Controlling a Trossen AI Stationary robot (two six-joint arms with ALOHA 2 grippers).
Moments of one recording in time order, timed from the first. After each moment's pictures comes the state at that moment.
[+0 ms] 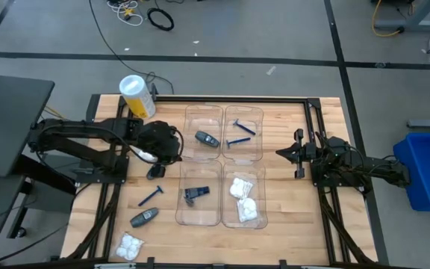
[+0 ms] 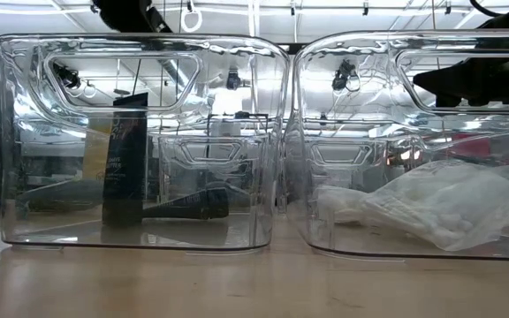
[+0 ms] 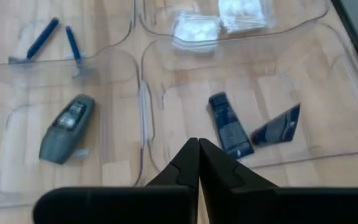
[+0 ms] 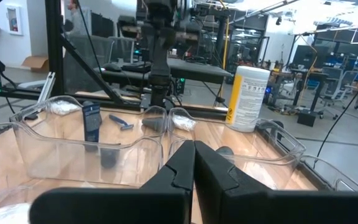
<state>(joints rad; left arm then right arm) 0.02 1.15 1.07 -0.76 0.09 0.14 -0.17 0.00 0.01 0.03 -0.13 -0.13</state>
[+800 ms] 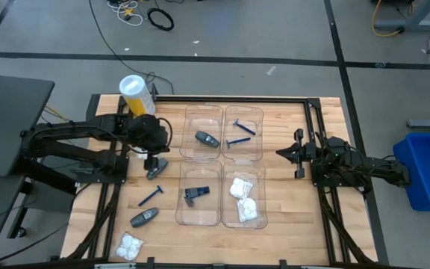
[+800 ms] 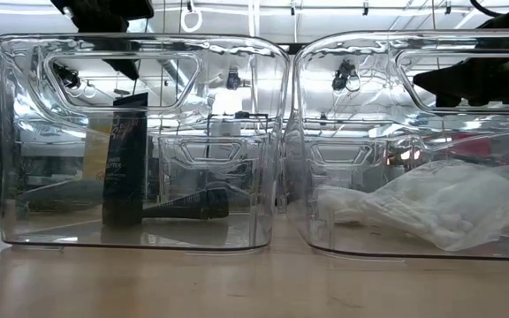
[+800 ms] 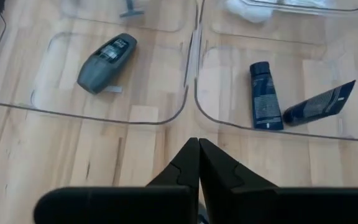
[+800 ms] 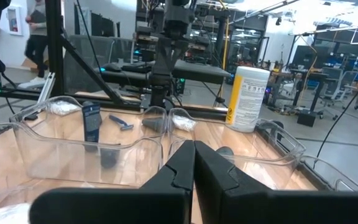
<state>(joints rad) 0.14 1.00 0.96 -0.87 0.04 0.04 -0.17 0.00 0.01 0.03 -0.13 -0.13</state>
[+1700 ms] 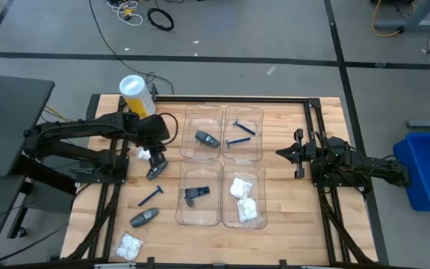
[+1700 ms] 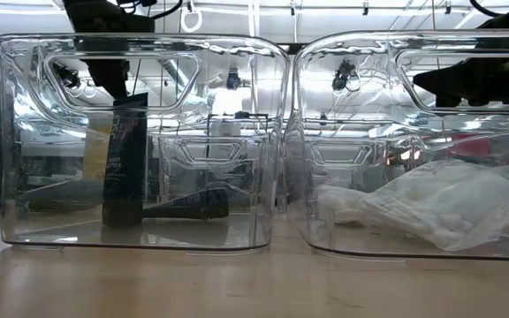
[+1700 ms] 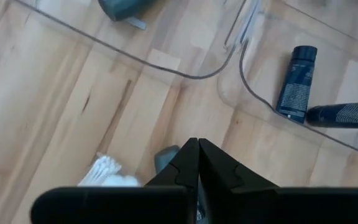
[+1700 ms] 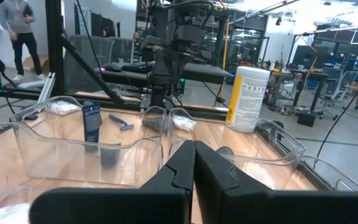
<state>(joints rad) 0.19 1.08 0.96 -0.97 0.01 -0.21 -0.17 0.00 0.01 0.03 -0.13 -0.13</state>
